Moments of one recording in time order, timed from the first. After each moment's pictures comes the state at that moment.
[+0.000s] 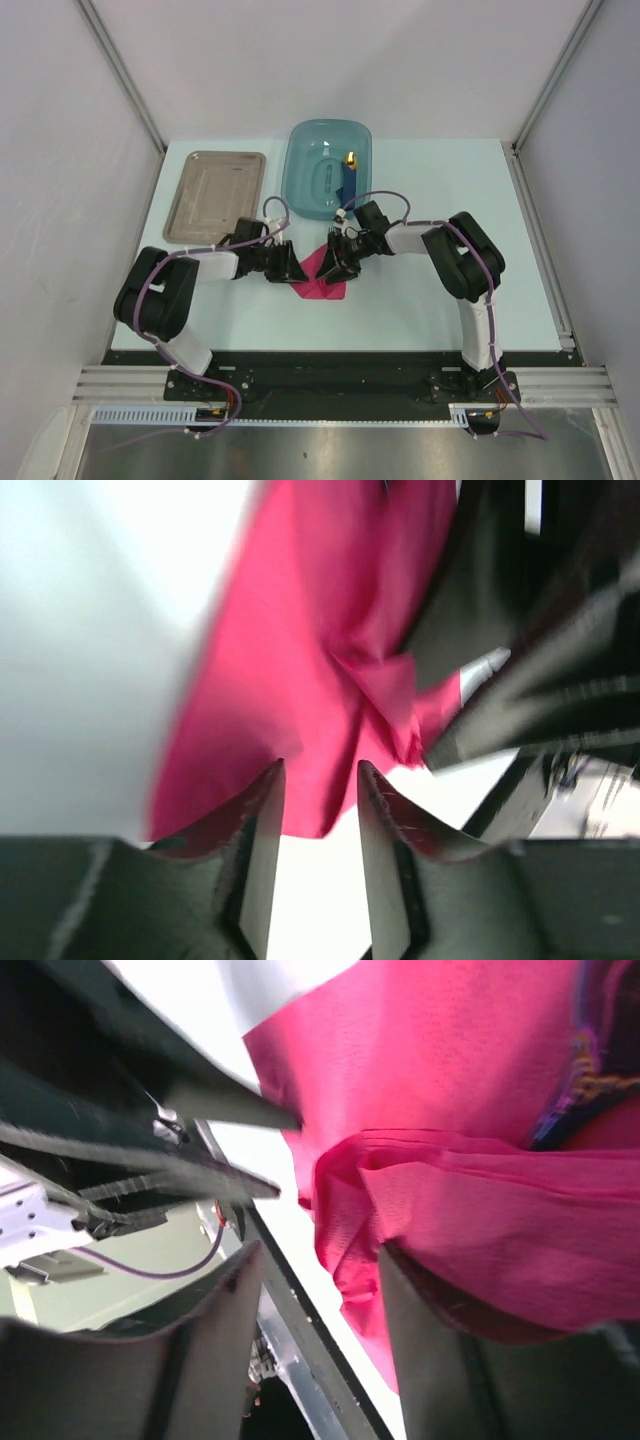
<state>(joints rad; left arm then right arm) -0.34 1.65 0.69 0.01 0.66 -0.41 0.57 2.08 1.19 -0.08 -0.88 0.66</state>
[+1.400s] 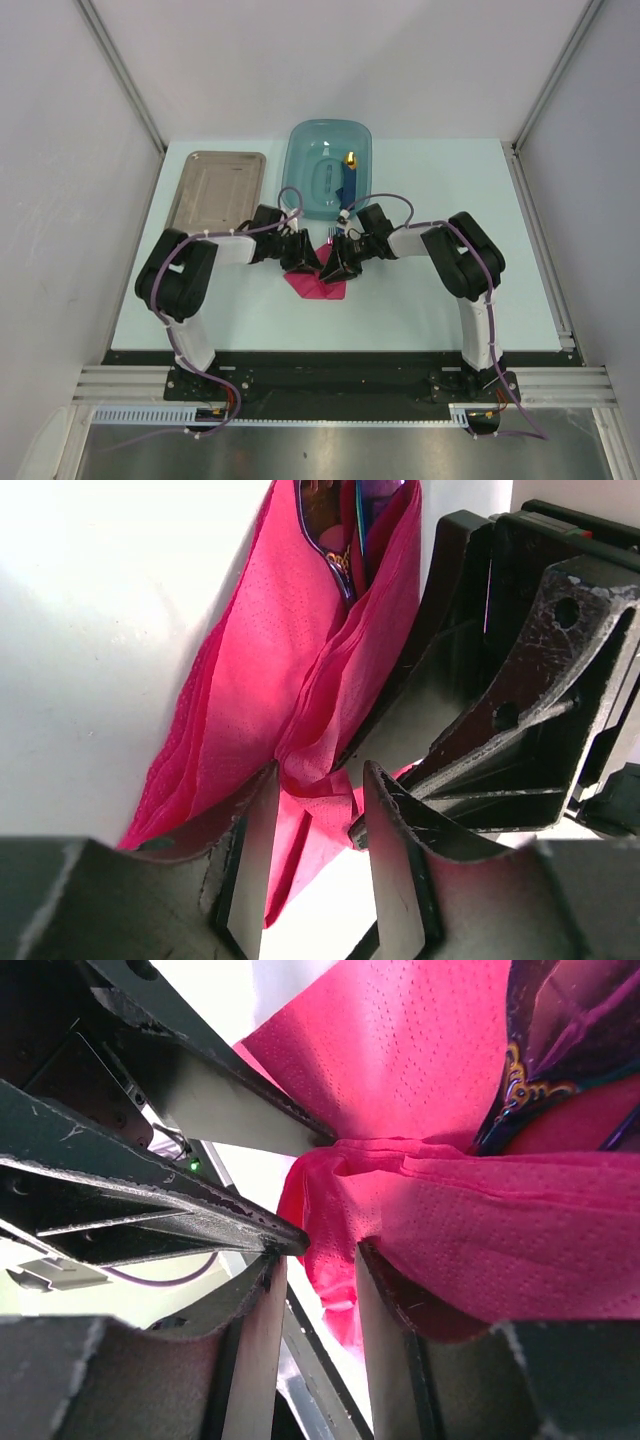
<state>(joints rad) -0.39 1.81 0.88 -0.01 0.64 -0.56 0.55 2.09 1.13 0.05 -0.89 0.71</state>
